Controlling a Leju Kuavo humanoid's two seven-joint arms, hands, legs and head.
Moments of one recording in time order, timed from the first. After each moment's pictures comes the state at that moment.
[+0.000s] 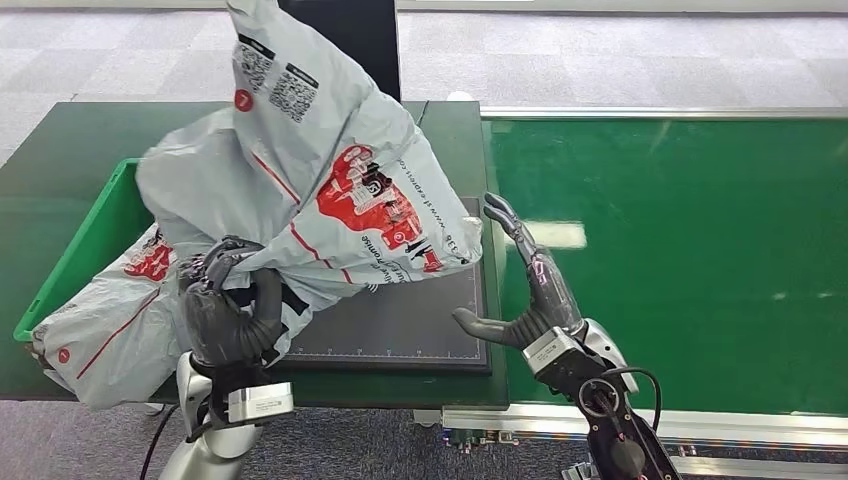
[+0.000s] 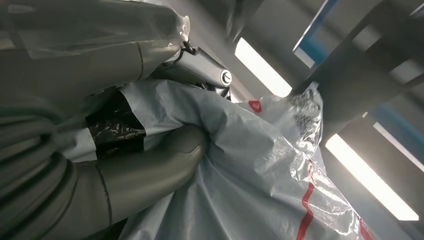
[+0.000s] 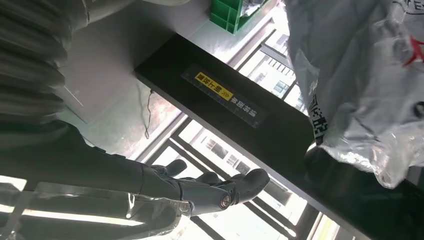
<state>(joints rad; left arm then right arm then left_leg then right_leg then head) -0.19 -0.09 -0.33 -1.61 -0.68 0.56 -0.58 -0.30 -0.09 0.37 -1.39 0.30 -0.01 -0.59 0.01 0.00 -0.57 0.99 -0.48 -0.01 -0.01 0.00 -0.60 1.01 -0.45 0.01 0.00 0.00</state>
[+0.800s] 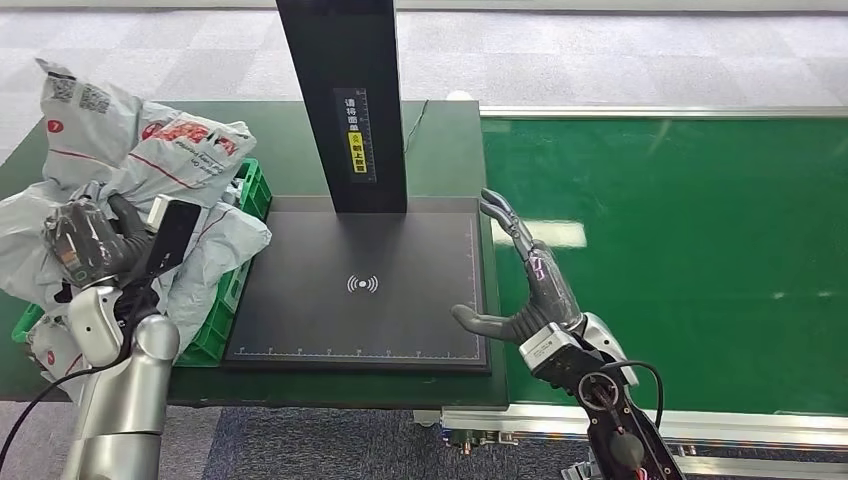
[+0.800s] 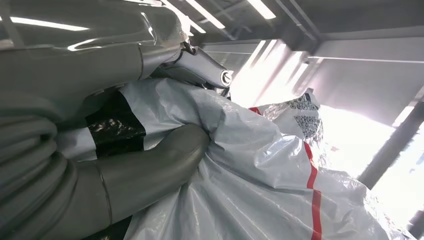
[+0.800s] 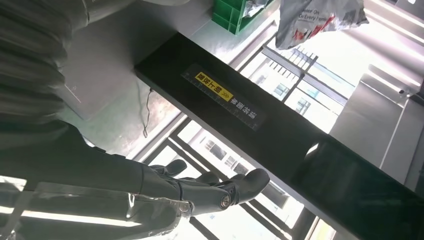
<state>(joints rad) -0.45 0.00 0.20 -1.26 -1.19 0.44 0.11 -0.32 -0.08 0.37 -1.38 0.33 0.01 -0.59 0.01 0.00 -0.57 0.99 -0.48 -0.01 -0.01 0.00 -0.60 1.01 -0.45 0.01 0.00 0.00</state>
